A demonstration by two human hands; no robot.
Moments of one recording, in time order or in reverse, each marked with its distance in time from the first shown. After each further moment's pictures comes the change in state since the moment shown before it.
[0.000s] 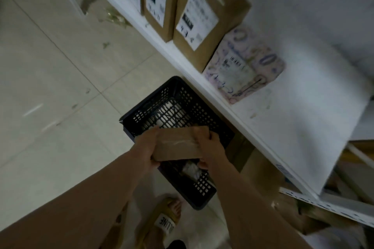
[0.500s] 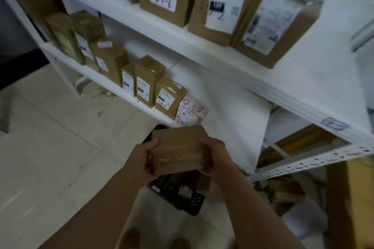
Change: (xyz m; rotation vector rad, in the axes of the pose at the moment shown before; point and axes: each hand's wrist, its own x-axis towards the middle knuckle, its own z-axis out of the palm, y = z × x) left_hand -0.318 0.053 -0.064 -0.082 -0.462 0.115; right_hand -0.316 -0.068 -0.090 0.584 0.051 -0.087
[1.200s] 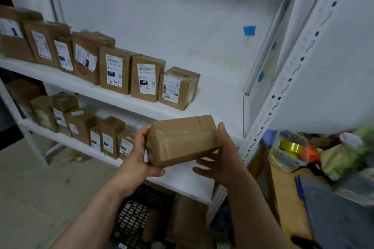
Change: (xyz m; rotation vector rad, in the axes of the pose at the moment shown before) left_hand -0.175 -0.072 0.125 0.724 -0.482 0.921; right_hand -0.205 -0.051 -0.201 0.341 -0.270 -0.406
